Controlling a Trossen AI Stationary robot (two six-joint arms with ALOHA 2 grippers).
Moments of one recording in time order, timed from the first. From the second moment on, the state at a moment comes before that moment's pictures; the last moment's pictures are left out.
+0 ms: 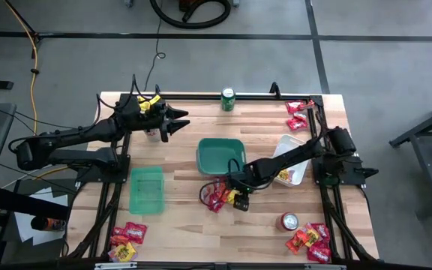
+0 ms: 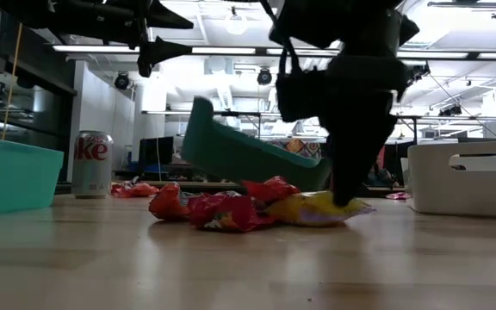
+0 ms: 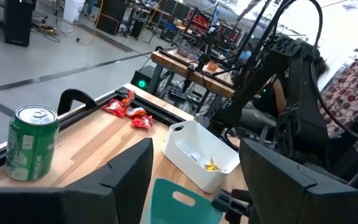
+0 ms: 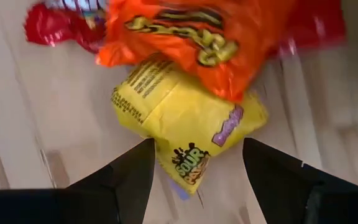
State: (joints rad) left arm 0.44 0.91 0.57 0.29 0.25 -0.38; right arm 0.23 1.90 1.18 -0.52 -0.11 0.52
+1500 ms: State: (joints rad) left arm 0.28 0.96 0.57 0.57 0.01 -0.50; right arm 0.21 1.02 1.11 -1.29 0.18 0.65
